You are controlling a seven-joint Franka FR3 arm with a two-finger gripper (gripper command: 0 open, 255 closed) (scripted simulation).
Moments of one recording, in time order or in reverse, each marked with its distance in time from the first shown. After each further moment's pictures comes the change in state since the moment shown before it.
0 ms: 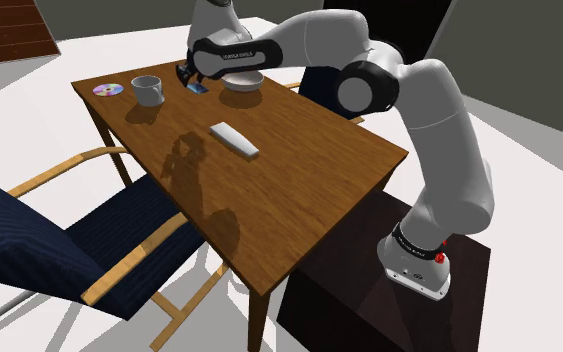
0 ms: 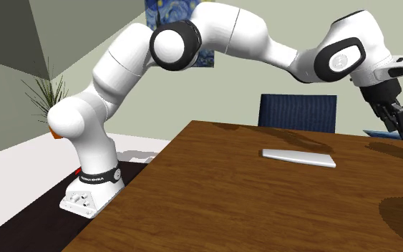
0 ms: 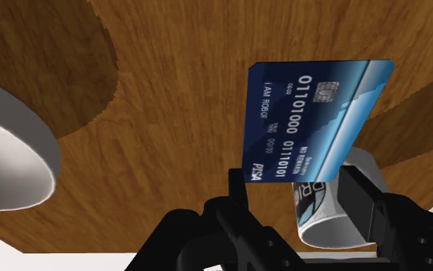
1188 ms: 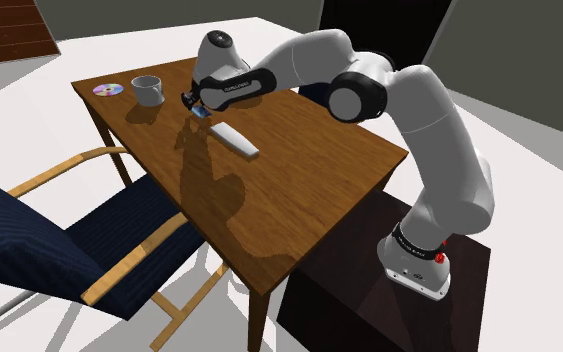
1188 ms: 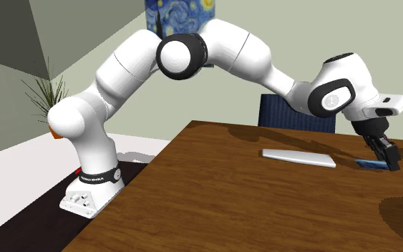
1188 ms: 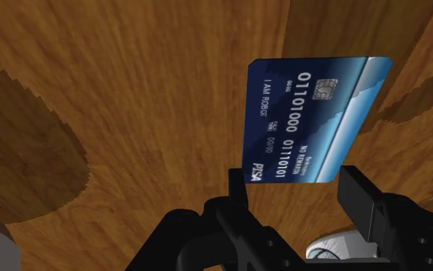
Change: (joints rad) arm 0.004 0.080 -0.010 -0.105 -0.010 0.184 0.027
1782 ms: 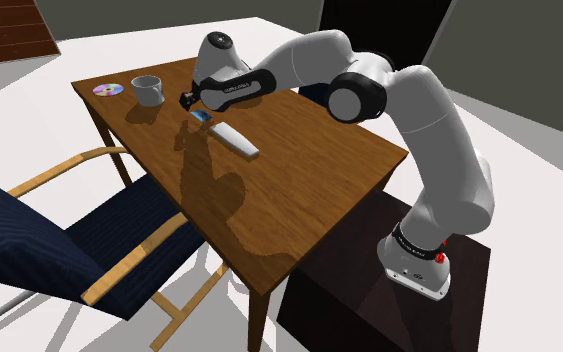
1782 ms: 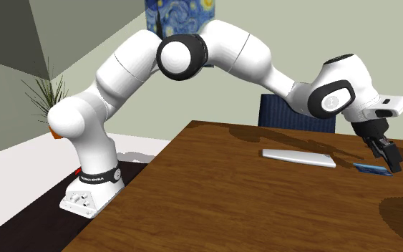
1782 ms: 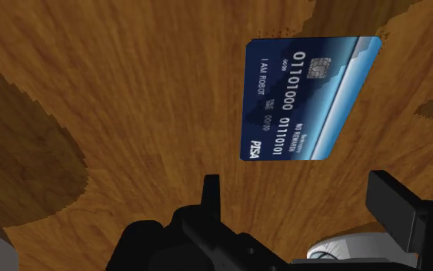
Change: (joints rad) arm -0.001 0.004 0.000 -0.001 0.000 0.006 0.000
